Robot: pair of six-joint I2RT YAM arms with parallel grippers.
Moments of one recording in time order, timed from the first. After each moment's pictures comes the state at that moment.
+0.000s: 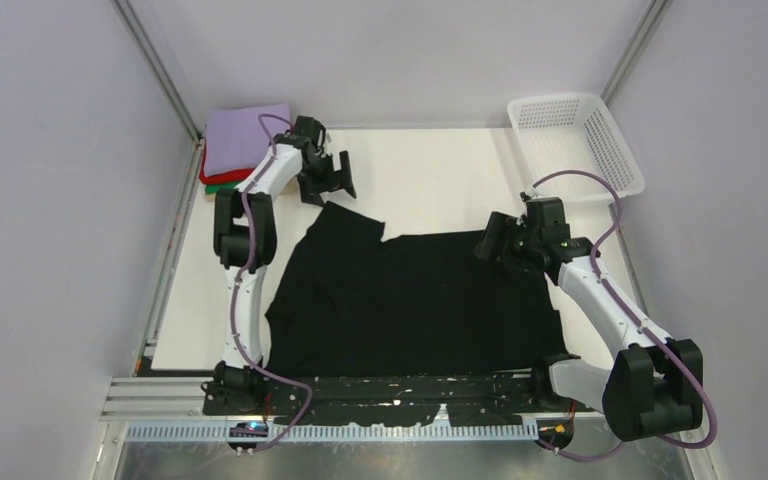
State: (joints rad) left arm -0.20 2.38 2.05 -0.84 0.25 -0.36; right arm 0.14 1.15 0.76 -0.48 -0.16 0.43
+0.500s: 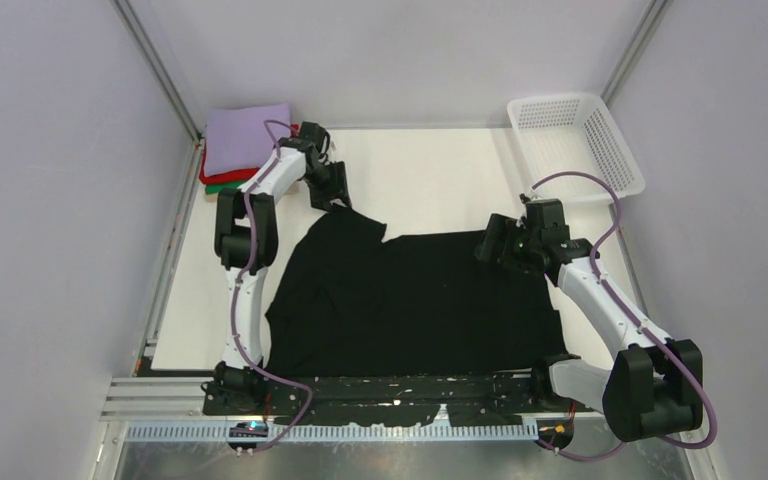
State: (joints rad) left arm -0.22 2.35 1.98 -0.84 0.29 -0.37; right arm 0.14 1.15 0.75 -0.48 -0.15 0.42
